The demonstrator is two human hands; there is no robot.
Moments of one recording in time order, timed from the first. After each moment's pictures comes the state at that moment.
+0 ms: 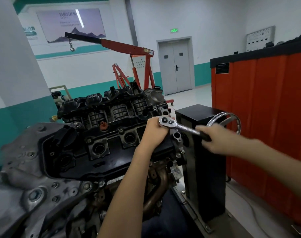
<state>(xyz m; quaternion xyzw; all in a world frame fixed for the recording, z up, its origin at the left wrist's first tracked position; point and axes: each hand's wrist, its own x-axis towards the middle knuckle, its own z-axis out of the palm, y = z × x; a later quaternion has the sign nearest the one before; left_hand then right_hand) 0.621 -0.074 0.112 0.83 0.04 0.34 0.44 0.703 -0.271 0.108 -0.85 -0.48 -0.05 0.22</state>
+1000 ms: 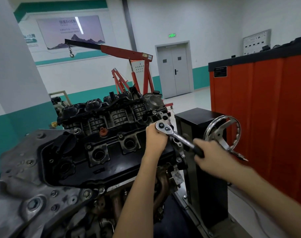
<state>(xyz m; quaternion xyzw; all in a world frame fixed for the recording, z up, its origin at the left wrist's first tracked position) 0.629 -0.079 0.102 0.77 0.06 0.42 0.47 0.666 -0.257 0.077 -0.85 -0.40 -0.06 0.33</state>
